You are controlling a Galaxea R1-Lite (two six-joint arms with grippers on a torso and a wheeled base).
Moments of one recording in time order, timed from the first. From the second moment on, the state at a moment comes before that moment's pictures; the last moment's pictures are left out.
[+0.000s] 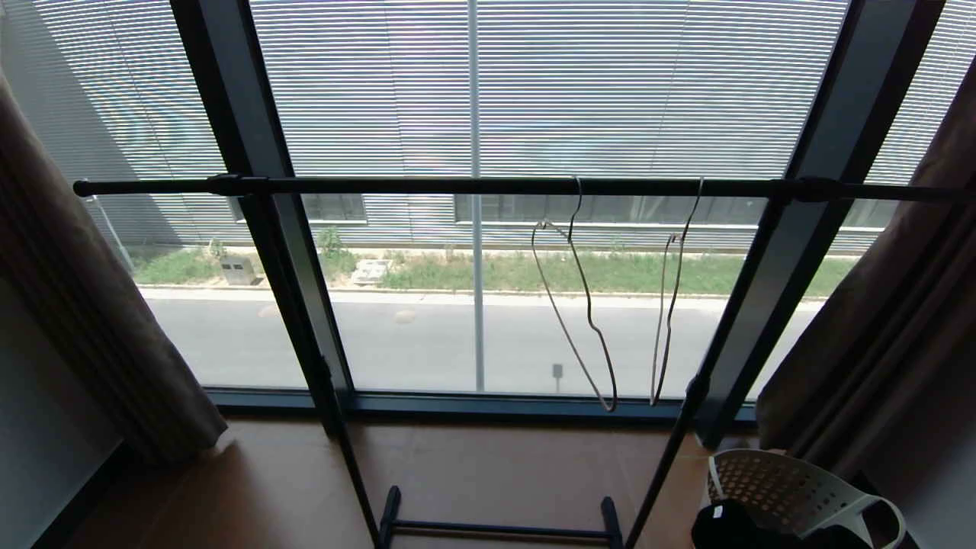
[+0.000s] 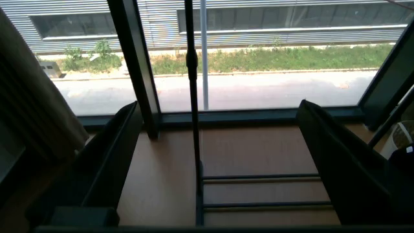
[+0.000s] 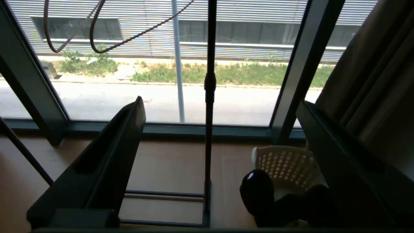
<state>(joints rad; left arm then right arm) -0.01 0.00 -0.02 0.08 -0.05 0.05 0.00 0.01 -0.02 0.05 -0.03 0.04</state>
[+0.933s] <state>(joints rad) -0.01 0.00 -0.02 0.08 -0.04 0.05 0.00 0.01 -0.02 0.05 -0.03 0.04</state>
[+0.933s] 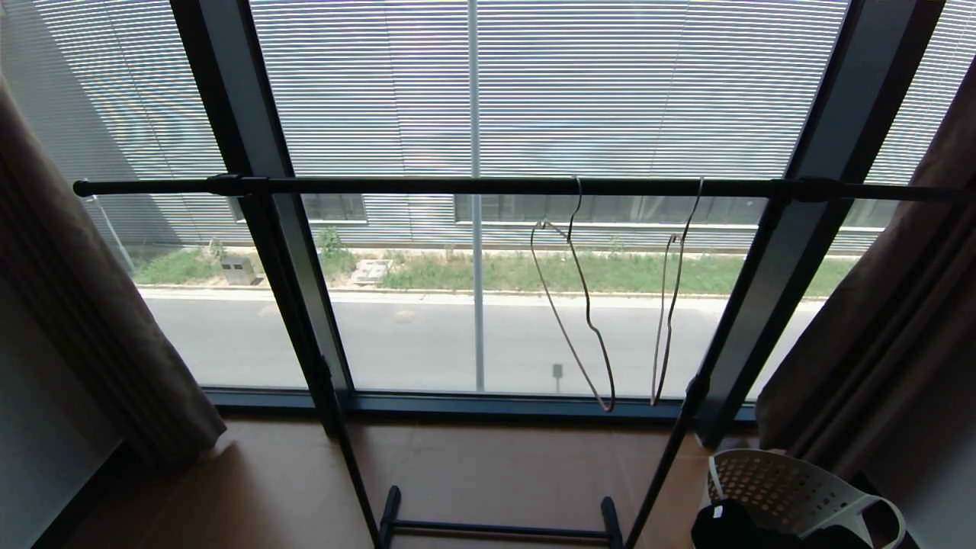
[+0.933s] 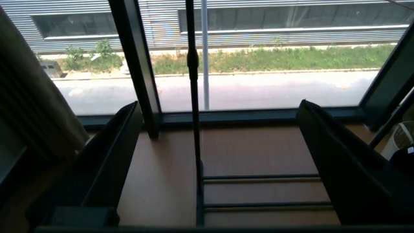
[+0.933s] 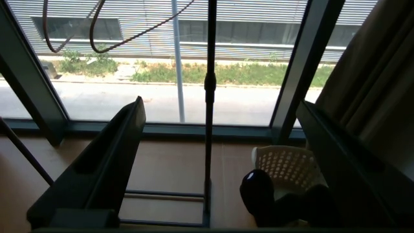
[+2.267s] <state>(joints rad) -0.01 0.00 -0.02 0.09 -0.05 0.05 0.00 0.01 -0.02 0.05 0.02 -0.01</state>
